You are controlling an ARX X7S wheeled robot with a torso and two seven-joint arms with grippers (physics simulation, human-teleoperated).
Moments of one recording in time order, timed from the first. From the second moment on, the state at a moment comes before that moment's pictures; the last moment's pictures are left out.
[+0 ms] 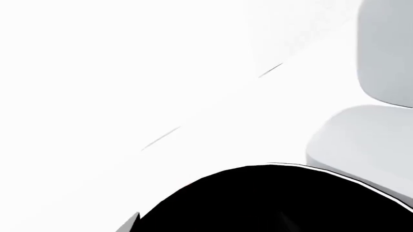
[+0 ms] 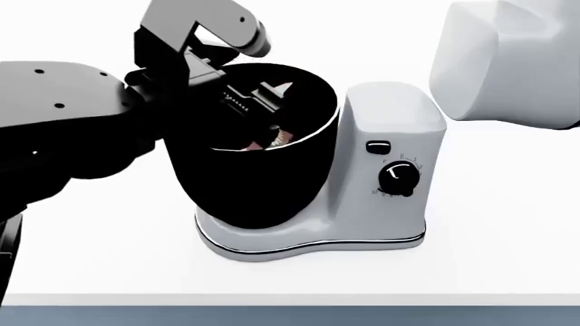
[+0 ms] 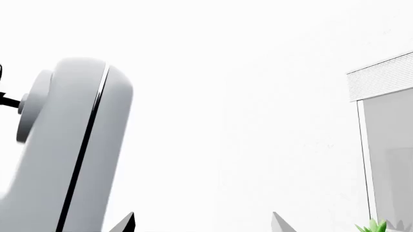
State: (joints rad) left arm -1.39 -0.51 0.56 0.22 -1.17 -1.18 -0.20; right arm 0.31 1.00 1.90 -1.03 2.54 1.52 1.22
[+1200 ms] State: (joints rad) left arm -0.96 -0.87 -0.73 0.96 -1.93 -1.18 -1.08; right arm 0.30 1.01 1.97 -1.02 2.63 1.53 1.24
